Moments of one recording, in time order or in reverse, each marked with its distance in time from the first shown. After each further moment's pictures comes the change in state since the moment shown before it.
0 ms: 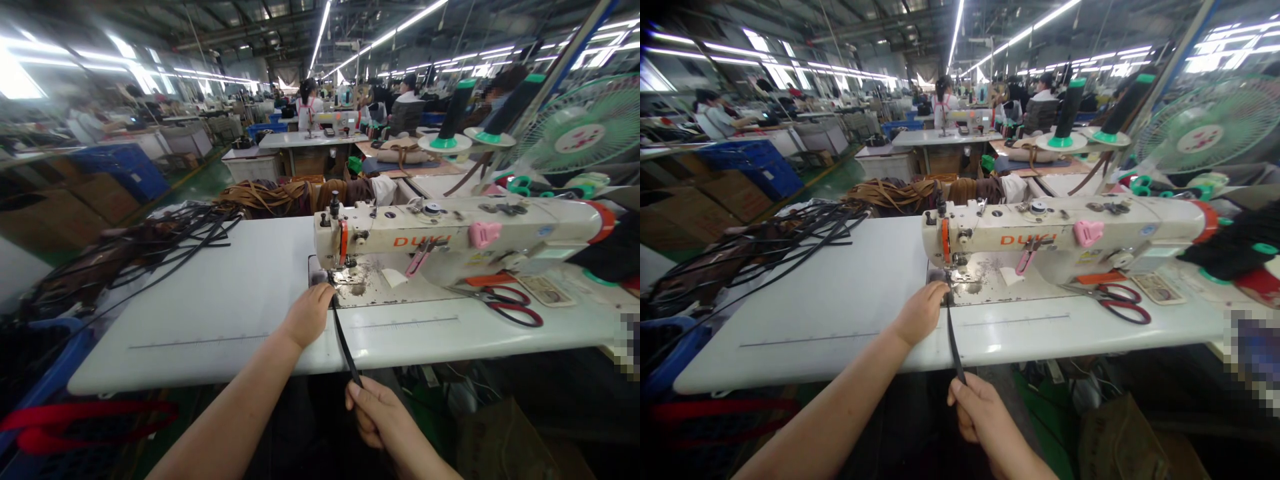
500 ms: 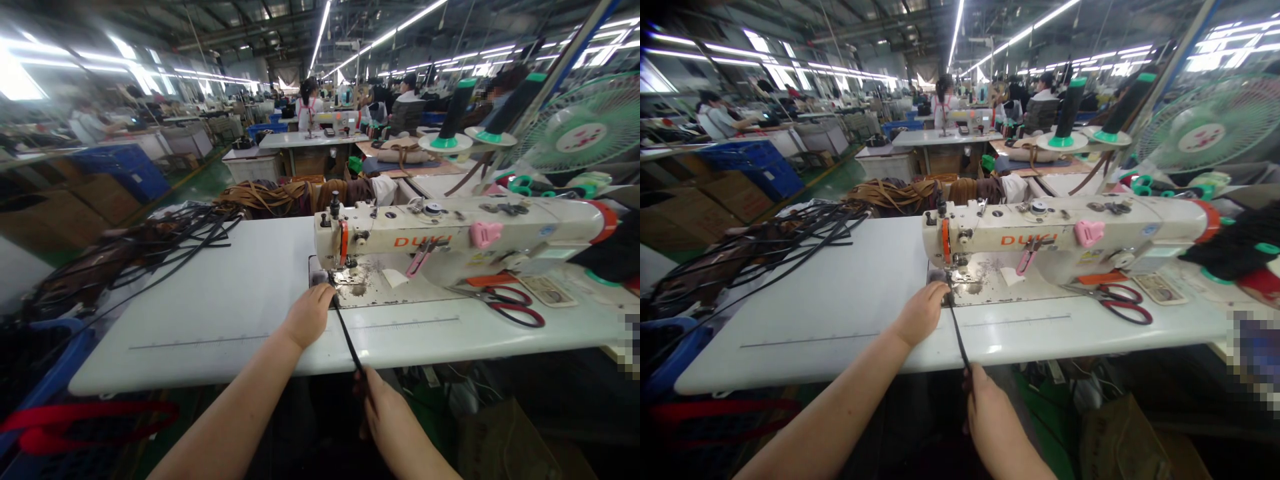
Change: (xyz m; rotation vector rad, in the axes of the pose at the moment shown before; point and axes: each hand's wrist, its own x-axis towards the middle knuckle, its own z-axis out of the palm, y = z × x) left_hand -0.001 -0.002 0.002 -0.014 -0.008 -0.008; right_hand 0.004 0.007 -0.016 -0.763 0.226 -0.101
